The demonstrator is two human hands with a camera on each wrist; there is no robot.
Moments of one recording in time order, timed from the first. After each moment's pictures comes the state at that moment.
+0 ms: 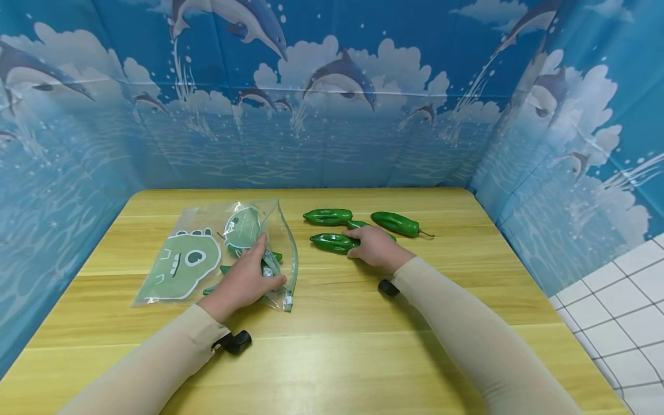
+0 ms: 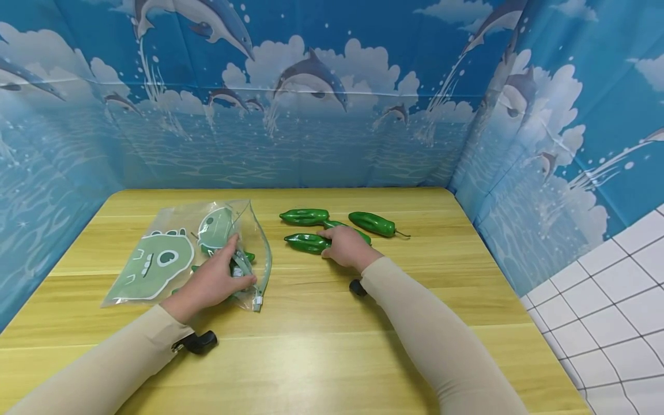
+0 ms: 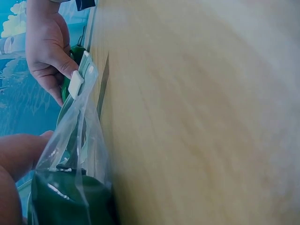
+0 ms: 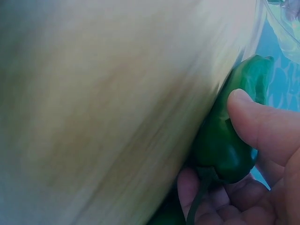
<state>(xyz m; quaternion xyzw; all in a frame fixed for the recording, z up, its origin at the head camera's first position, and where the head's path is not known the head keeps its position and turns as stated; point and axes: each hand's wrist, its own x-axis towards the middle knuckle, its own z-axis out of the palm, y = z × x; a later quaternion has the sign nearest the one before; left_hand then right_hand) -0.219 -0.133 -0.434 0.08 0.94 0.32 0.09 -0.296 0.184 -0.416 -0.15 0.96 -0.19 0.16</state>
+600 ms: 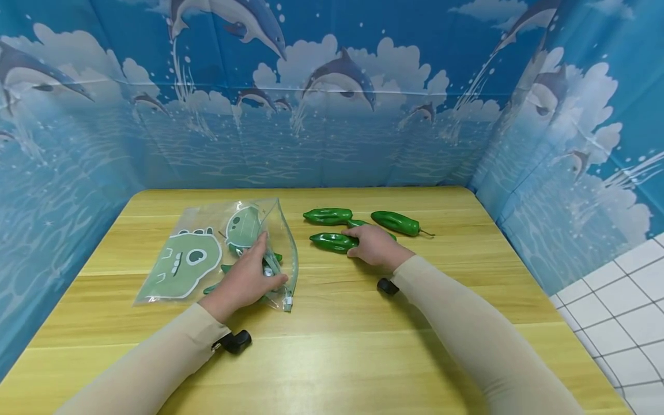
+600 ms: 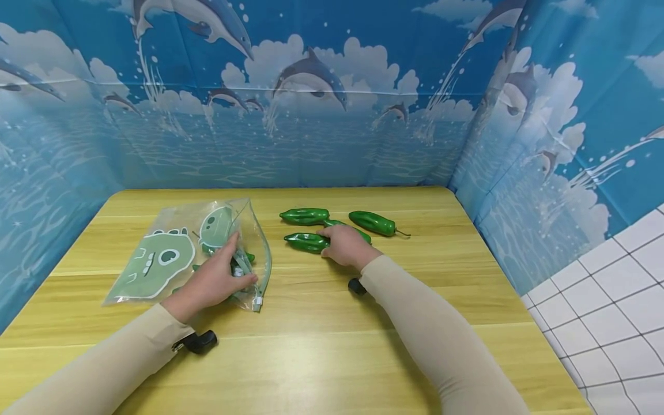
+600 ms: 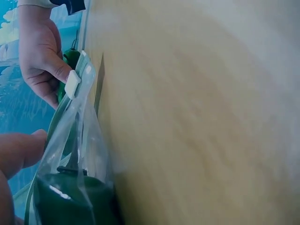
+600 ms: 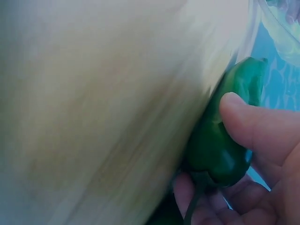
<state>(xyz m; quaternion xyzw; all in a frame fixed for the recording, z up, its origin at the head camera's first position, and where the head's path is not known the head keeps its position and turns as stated) -0.219 -0.130 -0.429 0.08 0.94 0.32 0.09 -0.296 0.181 -0.414 -0.17 0.96 -0.18 0.14</state>
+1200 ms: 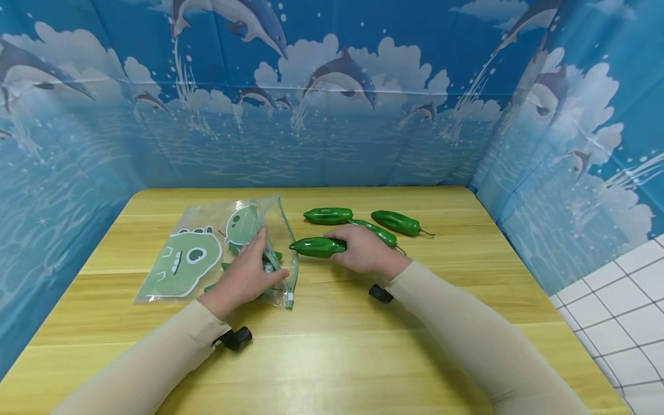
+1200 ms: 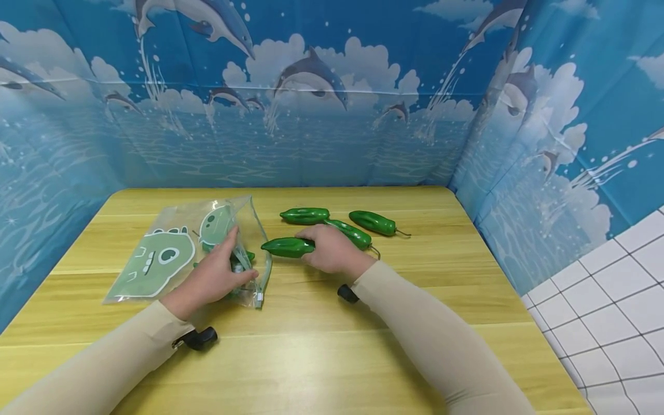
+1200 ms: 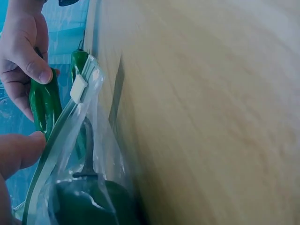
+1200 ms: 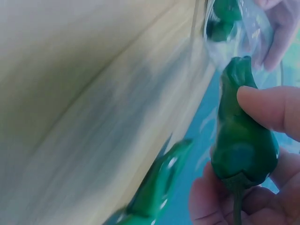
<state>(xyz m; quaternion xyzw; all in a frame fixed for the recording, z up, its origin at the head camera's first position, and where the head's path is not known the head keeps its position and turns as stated) -0.218 -0.128 -0.422 0.08 0.94 0.32 0.08 -0.269 0.156 -0.397 -0.25 0.93 -0.24 0.11</state>
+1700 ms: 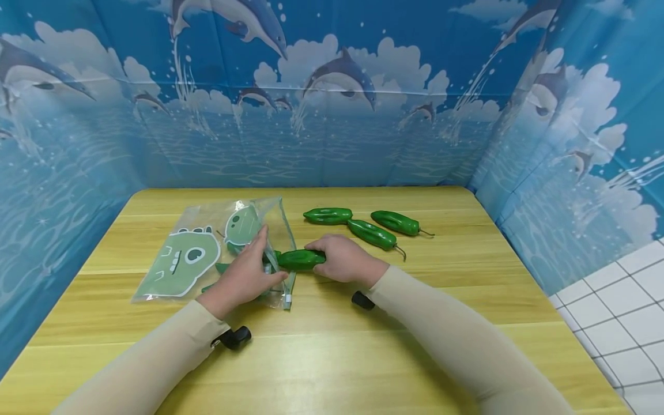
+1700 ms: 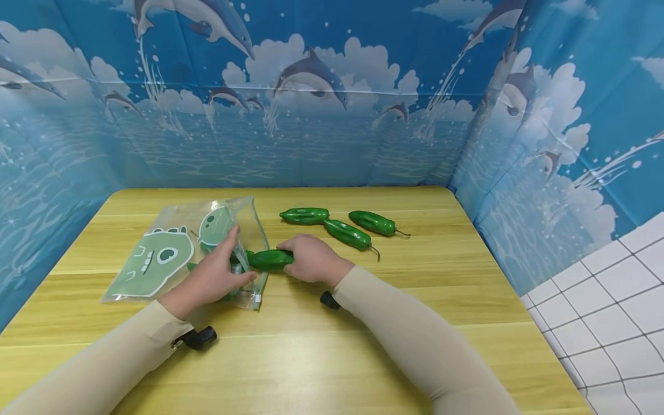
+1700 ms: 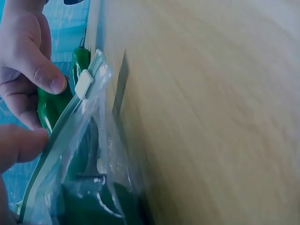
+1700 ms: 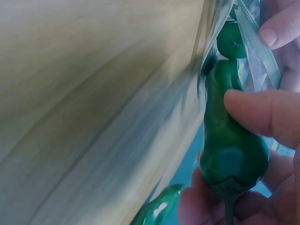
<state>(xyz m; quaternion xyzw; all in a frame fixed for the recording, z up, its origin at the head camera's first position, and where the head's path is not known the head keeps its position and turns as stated) -0.219 -0.128 -0.421 0.10 0.93 0.34 0.08 -0.260 0.118 -0.407 -0.30 0.93 -0.19 0.11</state>
